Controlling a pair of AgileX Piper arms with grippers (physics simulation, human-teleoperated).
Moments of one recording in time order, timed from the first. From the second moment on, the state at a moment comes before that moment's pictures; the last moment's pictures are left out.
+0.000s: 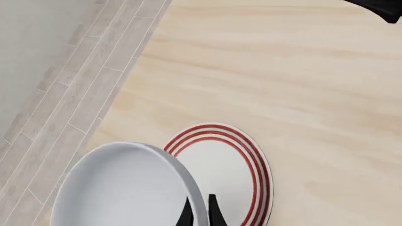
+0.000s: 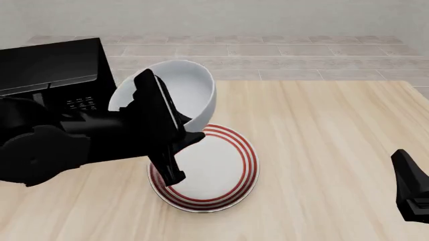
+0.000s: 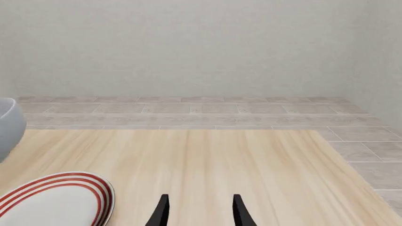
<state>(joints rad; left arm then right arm) -0.82 1.21 -0.75 0.18 0.52 0.00 0.03 0.00 -0.03 0.00</state>
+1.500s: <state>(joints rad) -0.88 1.45 -0.76 0.03 0.40 0.00 0.03 0.00 -0.03 0.00</state>
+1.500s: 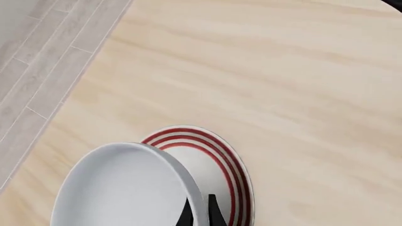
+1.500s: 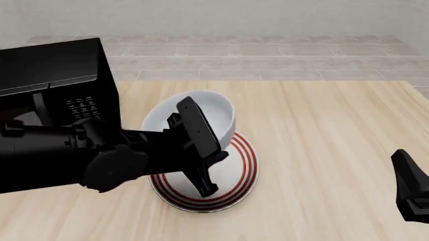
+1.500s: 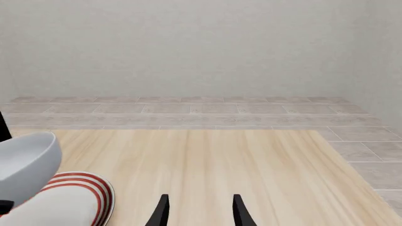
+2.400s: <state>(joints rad) -0.90 1.53 -0.73 -0.05 0.36 0.00 0.03 0.00 -0.03 0.00</state>
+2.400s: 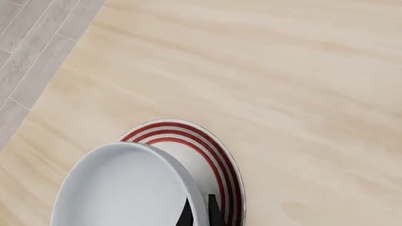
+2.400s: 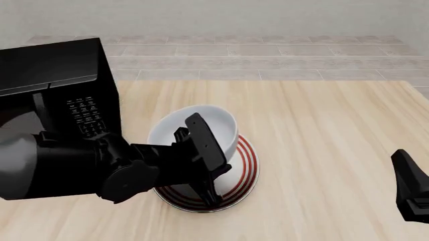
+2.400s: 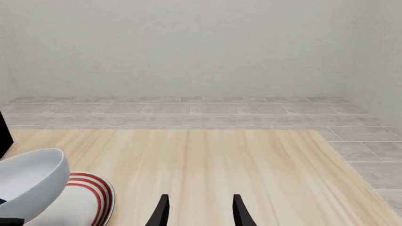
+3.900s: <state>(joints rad) -0.90 1.55 -0.73 -0.07 0.37 0.00 0.03 0.00 -0.03 0.00</state>
